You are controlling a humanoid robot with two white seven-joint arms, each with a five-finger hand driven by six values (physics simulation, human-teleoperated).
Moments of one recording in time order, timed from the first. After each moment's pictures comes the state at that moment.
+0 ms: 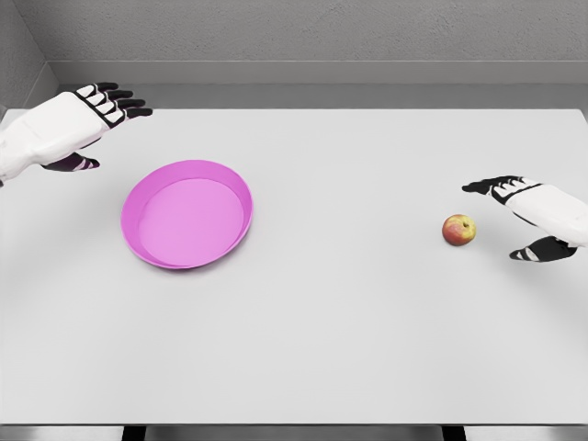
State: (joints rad) left arm -0.59 0.86 -0.52 -1.32 -0.69 -0.61 -0.01; right arm -0.11 -1.11 0.39 -1.72 0.20 -0.26 0.15
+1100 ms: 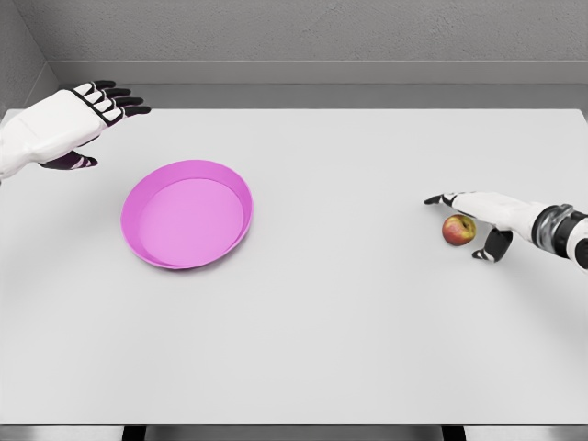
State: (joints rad) left arm -0.59 0.86 -0.52 -1.32 -0.69 -0.61 -0.01; right arm -0.55 -0.93 0.81 -1.59 0.19 0.12 0.44
